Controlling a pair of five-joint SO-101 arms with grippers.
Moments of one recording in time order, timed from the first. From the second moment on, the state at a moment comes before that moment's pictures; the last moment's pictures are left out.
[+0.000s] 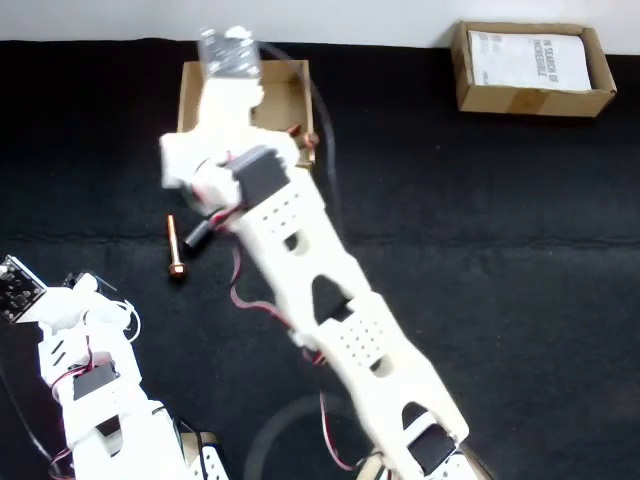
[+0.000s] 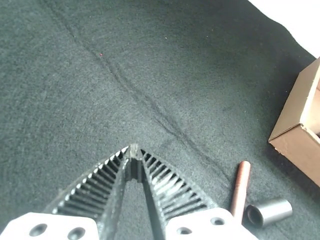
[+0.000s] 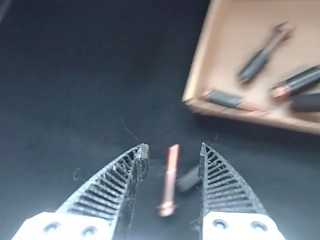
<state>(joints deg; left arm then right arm) -36.6 -59.5 96.0 -0.7 22.4 -49.3 54.4 -94.5 89.5 -31.7</state>
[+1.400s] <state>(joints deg) -36.6 -59.5 96.0 -0.9 22.4 -50.1 78.9 -94.7 84.2 -44.3</state>
